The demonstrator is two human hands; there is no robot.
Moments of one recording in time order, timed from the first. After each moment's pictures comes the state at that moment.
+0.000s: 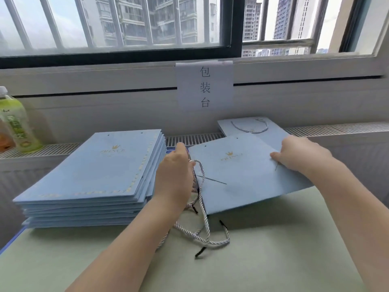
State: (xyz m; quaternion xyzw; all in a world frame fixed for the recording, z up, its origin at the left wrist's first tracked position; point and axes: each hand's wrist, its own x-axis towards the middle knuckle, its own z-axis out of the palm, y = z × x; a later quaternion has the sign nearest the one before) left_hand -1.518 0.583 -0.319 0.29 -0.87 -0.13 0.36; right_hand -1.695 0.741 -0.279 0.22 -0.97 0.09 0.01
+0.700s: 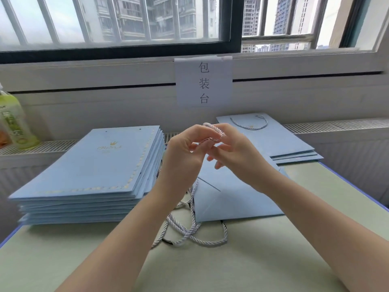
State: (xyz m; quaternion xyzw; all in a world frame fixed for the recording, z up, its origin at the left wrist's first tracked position) left_hand -1.521 0.596 -0.300 0.01 -0.76 -0.47 0.45; right_hand -1.622 0.685 -0.299 0.52 -0.61 0.58 -0.12
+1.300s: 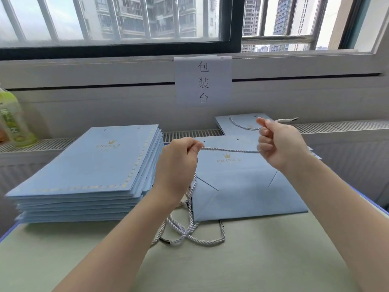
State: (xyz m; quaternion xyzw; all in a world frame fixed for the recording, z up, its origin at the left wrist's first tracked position) left_hand -1.525 0.584 -0.312 0.20 -0.83 -0.31 0.42; right_hand -1.681 0.709 -0.282 0.12 -0.50 0.82 -0.24
